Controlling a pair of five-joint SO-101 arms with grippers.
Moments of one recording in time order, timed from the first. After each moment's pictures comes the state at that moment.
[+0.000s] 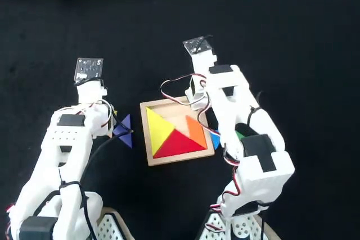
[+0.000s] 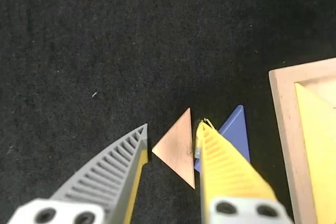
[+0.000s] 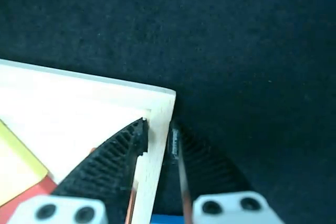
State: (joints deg) left arm -4.0 -29.6 59.9 40.0 -1.8; right arm -9.9 12.9 21.4 54.2 9.7
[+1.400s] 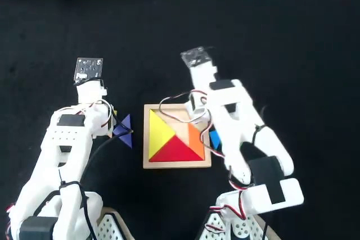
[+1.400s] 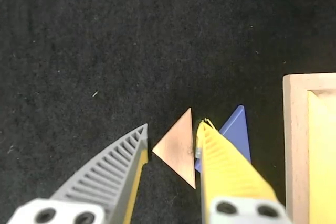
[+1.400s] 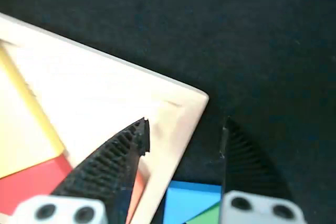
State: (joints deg) left arm -4.0 -29.6 59.9 40.0 -1.8; right arm -13.1 -0.3 36.2 51.4 9.8
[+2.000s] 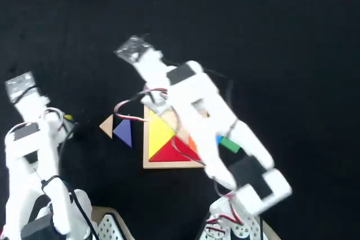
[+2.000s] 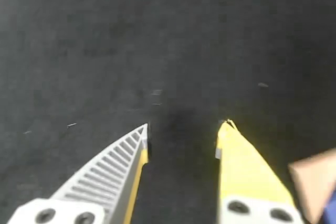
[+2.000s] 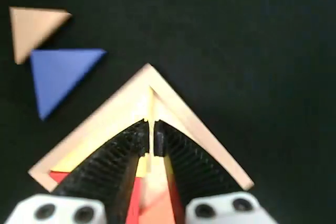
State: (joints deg) left arm -32.0 -29.6 62.0 41.4 1.0; right arm -32.4 8.0 7.3 67.5 19.1
